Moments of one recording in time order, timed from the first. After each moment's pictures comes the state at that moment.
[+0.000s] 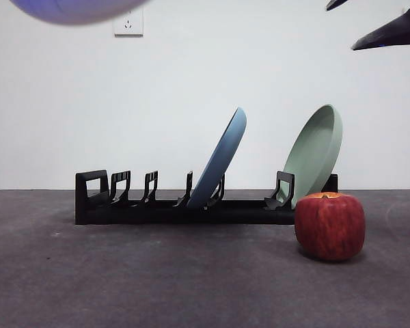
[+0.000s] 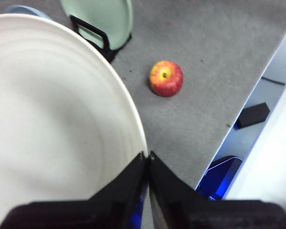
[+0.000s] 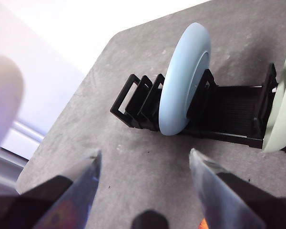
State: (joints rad) left arm -1.00 1.30 1.66 -1.20 -0.15 0.01; right arm 0.09 1.05 0.88 -0.28 -0.70 0.30
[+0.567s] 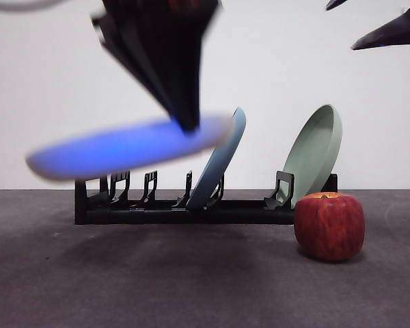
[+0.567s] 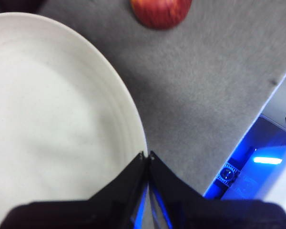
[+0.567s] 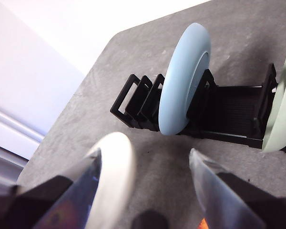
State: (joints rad) left arm -1.08 1.48 1.18 -0.79 -0.25 -0.08; right arm 0.09 1.05 0.88 -0.28 -0.70 0.30
